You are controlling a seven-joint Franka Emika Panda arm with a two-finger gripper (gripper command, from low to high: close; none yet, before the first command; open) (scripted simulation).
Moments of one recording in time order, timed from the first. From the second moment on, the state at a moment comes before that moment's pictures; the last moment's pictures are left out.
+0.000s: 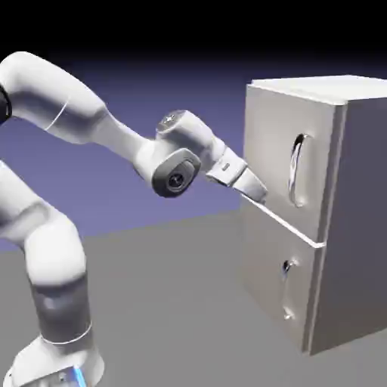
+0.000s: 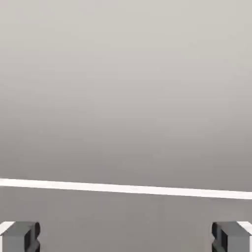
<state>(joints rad) 0.03 -0.58 -0.02 -2.81 -0.05 3.03 0.72</state>
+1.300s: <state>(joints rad) 0.50 -0.94 -0.67 -2.66 -1.75 2.95 0.02</state>
